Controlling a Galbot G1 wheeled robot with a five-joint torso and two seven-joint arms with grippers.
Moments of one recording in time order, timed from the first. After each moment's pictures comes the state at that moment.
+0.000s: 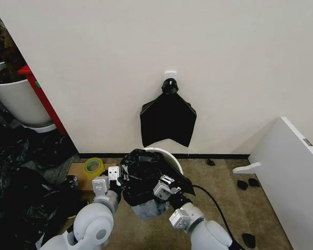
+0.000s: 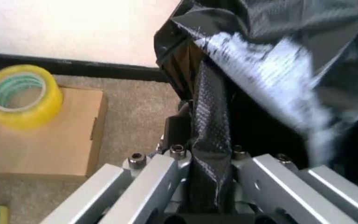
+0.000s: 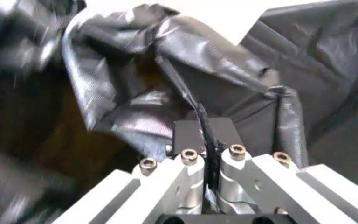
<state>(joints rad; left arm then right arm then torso) 1.27 -0.90 -0.06 -2.20 -0.91 0.38 -0.71 -1.25 1.10 -0.14 2.16 -0.25 -0.39 0.08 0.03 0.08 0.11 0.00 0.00</state>
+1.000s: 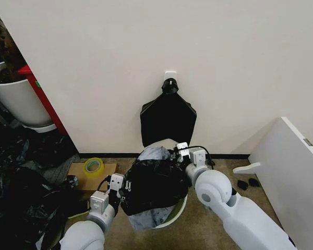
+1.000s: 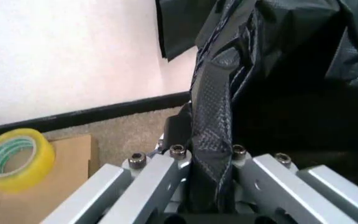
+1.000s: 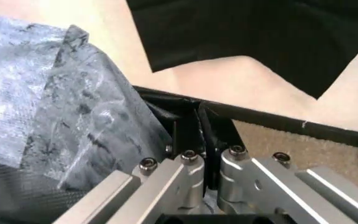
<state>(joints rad) 1.42 -0.85 -0.10 -2.24 -0.60 0.29 -0.45 -0.93 1.07 -0.04 2.08 0.89 -0.71 0.53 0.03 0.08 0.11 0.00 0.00</state>
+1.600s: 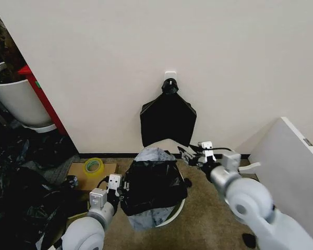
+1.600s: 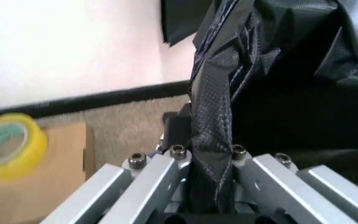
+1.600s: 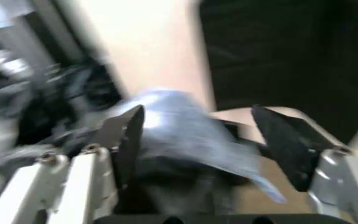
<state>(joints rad) 1.40 -0.83 -0.11 -2.20 -0.65 0.30 -0.40 -1.21 0.90 0.25 2.32 0.84 -0.56 0.08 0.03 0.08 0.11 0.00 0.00</state>
